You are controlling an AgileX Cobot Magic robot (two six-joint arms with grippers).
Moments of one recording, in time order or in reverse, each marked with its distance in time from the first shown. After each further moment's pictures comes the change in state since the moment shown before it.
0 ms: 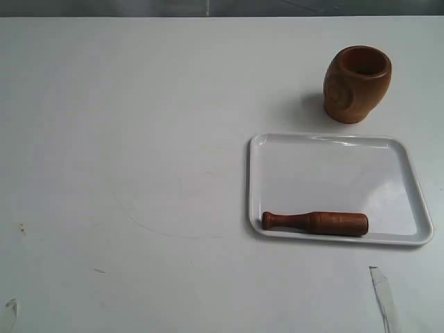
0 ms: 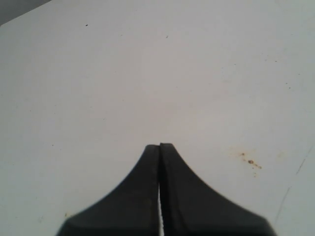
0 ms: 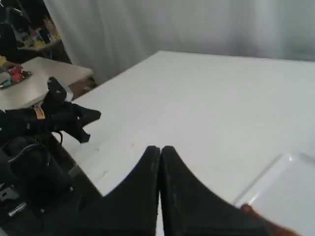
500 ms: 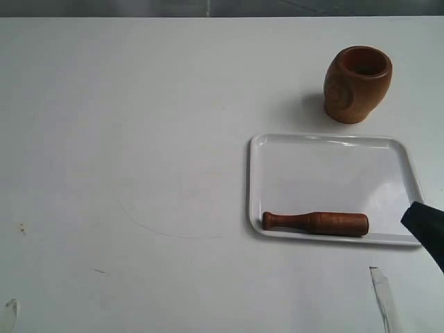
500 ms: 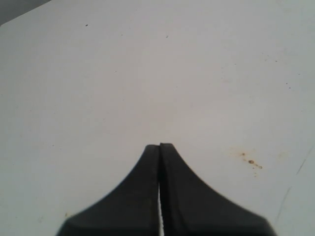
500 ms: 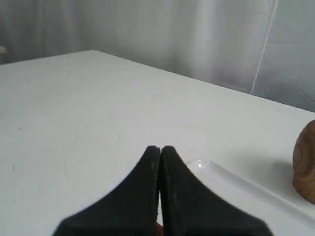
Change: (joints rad) left arm 0.000 0.000 0.000 0.000 0.000 0.000; right arm 0.000 0.000 0.509 -0.024 -0.596 -0.408
